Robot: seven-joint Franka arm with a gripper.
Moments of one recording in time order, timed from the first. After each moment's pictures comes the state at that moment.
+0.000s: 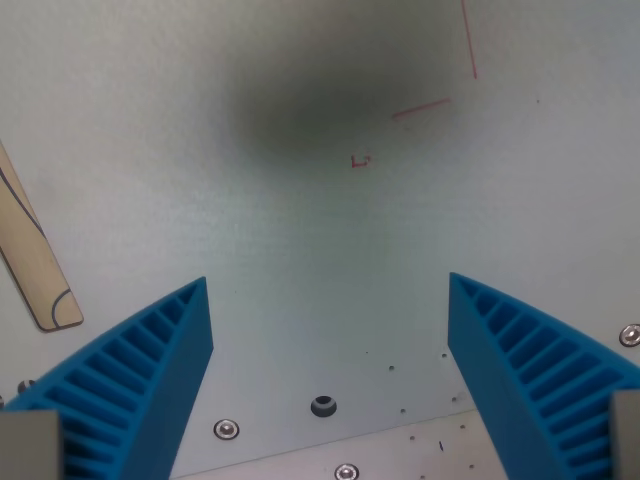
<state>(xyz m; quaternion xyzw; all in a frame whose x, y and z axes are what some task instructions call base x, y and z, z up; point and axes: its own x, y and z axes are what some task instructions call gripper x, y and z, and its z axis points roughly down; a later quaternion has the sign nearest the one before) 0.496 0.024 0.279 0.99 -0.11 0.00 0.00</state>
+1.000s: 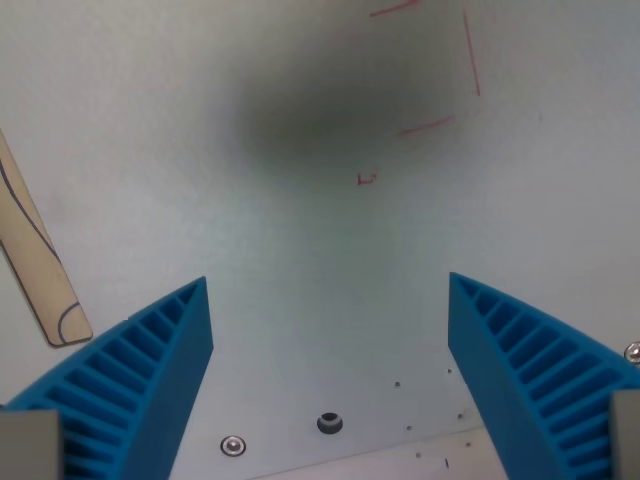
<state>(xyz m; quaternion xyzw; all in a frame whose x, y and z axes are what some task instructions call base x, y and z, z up) 0.502 0.024 0.281 0.99 -0.11 0.01 0.00</state>
